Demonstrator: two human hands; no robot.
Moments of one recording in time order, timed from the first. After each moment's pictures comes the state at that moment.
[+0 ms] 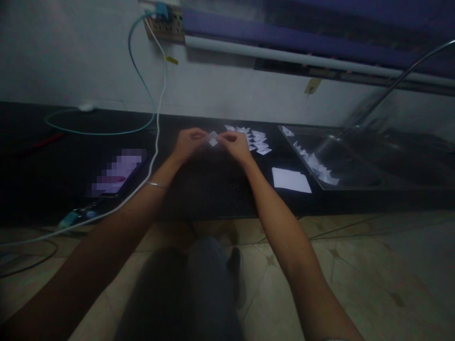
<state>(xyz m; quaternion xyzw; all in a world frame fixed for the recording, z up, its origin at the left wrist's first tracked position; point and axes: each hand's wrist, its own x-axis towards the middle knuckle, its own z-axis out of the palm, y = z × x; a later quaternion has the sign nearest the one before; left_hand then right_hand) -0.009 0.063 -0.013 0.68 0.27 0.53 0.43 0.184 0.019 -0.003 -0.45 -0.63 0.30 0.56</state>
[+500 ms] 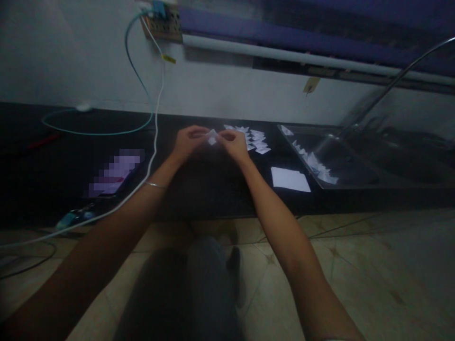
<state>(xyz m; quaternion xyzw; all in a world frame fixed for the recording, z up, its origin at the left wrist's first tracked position) -0.004 0.066 -0.016 0.68 0.28 0.55 0.38 0.182 0.026 -0.010 -0.43 -0.62 0.28 0.59</state>
